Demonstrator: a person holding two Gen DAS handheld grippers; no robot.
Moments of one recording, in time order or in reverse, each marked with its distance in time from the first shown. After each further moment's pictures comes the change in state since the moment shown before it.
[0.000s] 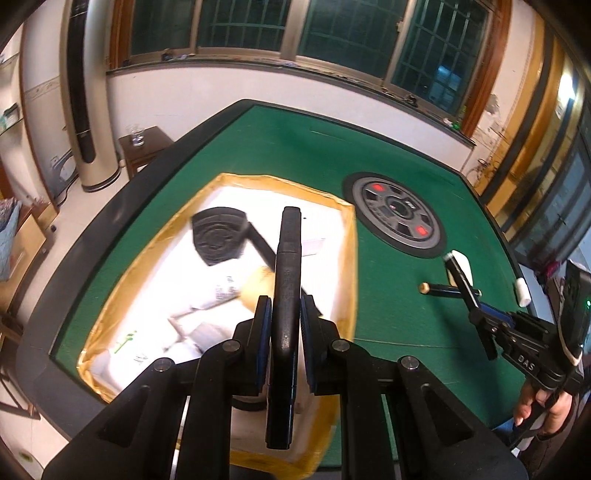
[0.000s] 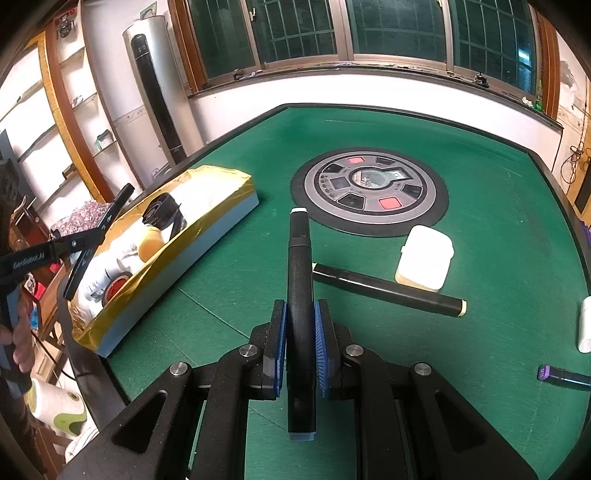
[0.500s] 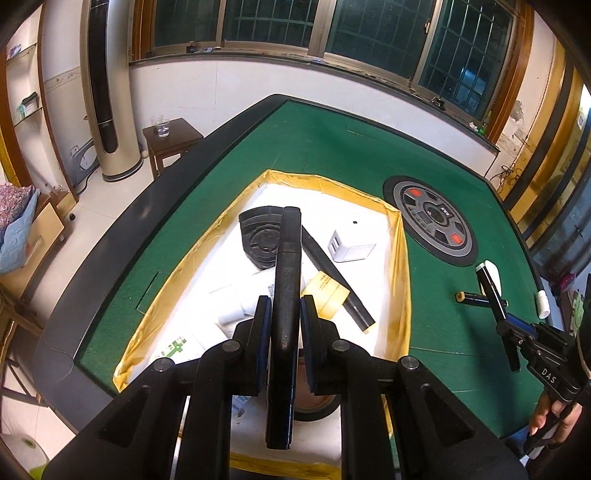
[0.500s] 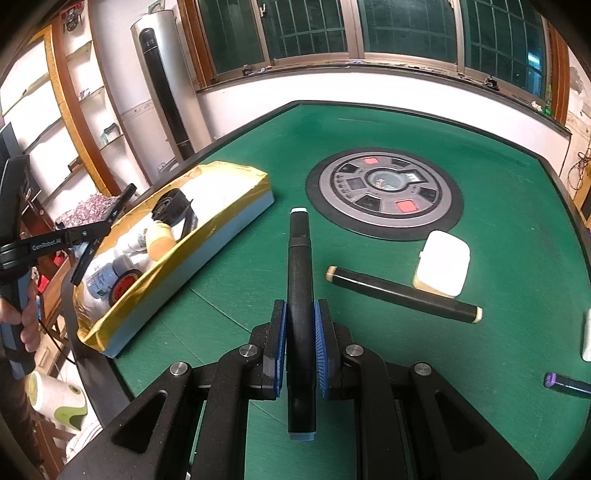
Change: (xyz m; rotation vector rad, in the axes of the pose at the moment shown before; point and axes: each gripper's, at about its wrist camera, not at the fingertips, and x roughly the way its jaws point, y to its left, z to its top) left arm 0.009 0.032 0.003 -0.037 0.016 0.070; right arm 0.005 0.015 0.005 -0.022 0.017 0.028
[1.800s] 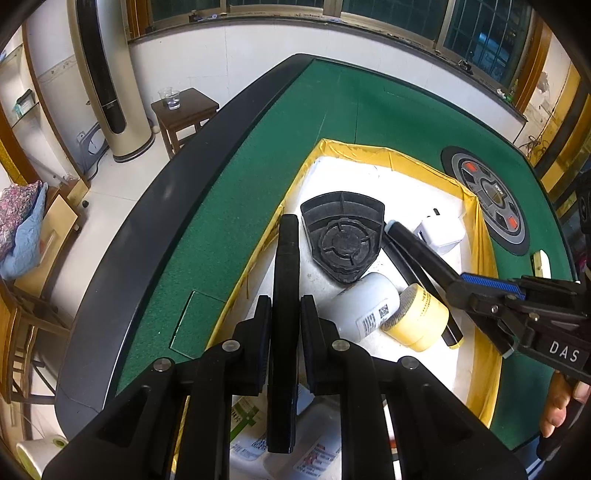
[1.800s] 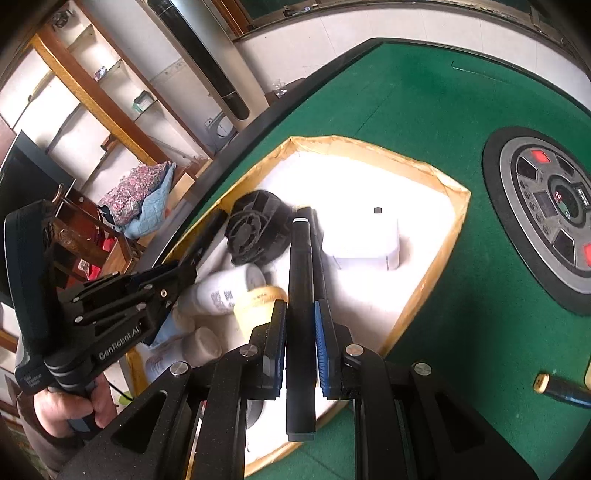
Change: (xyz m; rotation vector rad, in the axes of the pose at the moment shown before) left arm 0.057 0.048 0.028 0.043 0.162 0.083; right arm 0.128 0.114 0.082 0.022 0.262 0.234
